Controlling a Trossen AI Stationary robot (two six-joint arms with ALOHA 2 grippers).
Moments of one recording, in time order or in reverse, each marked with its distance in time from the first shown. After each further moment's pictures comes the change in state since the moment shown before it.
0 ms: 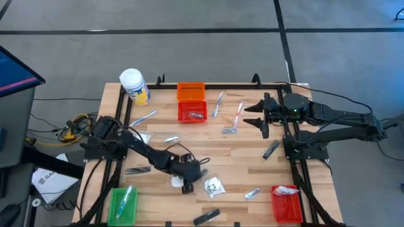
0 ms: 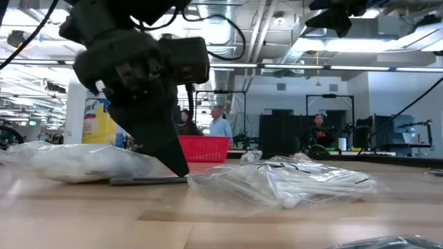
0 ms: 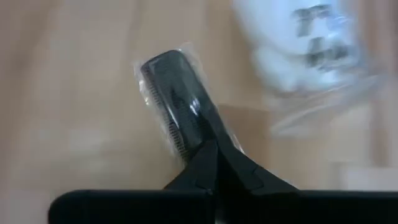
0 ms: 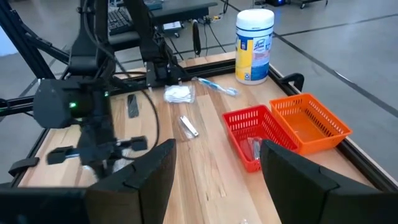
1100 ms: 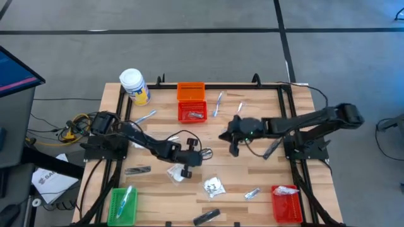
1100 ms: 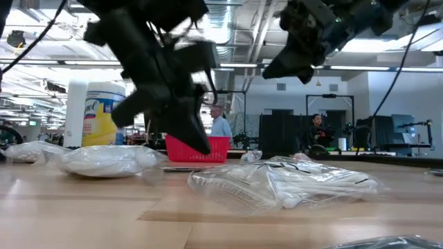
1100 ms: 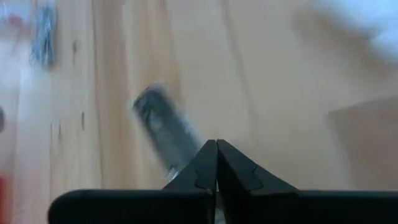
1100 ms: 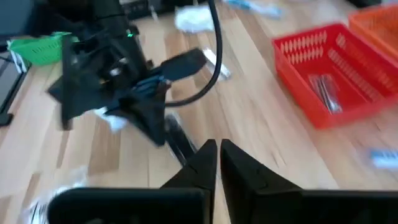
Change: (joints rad) left arm 0.097 -0.047 -0.003 0.002 -0.173 0.593; right arm 0.211 0.569 -0.072 0.408 0.119 0.152
